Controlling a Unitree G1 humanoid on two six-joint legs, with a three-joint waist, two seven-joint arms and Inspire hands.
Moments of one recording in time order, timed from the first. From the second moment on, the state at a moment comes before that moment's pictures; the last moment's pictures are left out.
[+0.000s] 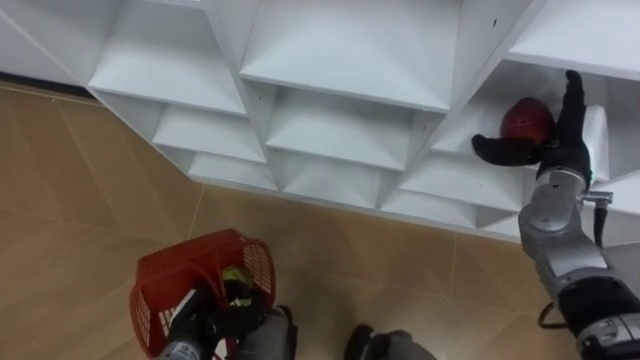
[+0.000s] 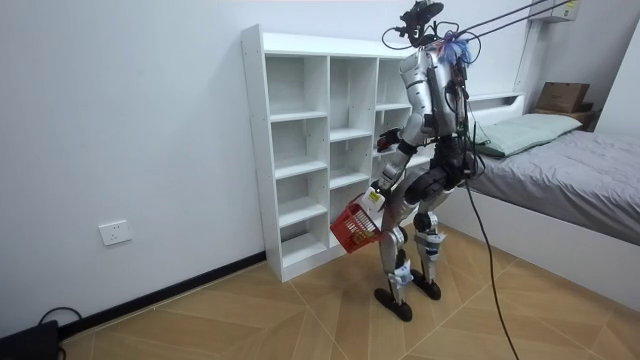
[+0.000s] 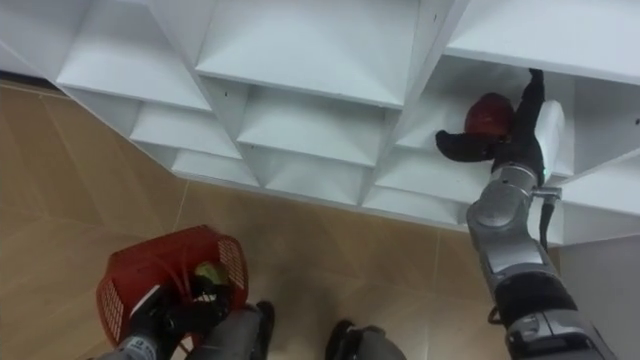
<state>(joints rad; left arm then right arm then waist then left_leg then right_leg) 0.12 0.26 -0.22 0.60 -0.42 -0.01 -0.06 -0.46 -0.40 0.14 0.81 0.04 -0.09 -0.56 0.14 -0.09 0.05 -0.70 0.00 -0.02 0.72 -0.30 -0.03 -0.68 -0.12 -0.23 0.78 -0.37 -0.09</state>
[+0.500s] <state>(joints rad) 0.09 0.26 -0.25 0.60 -0.43 0.02 -0.03 -0.49 -0.42 0.15 0.81 0.06 -0.07 -0.51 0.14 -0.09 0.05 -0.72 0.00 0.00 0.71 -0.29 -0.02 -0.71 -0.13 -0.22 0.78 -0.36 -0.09</state>
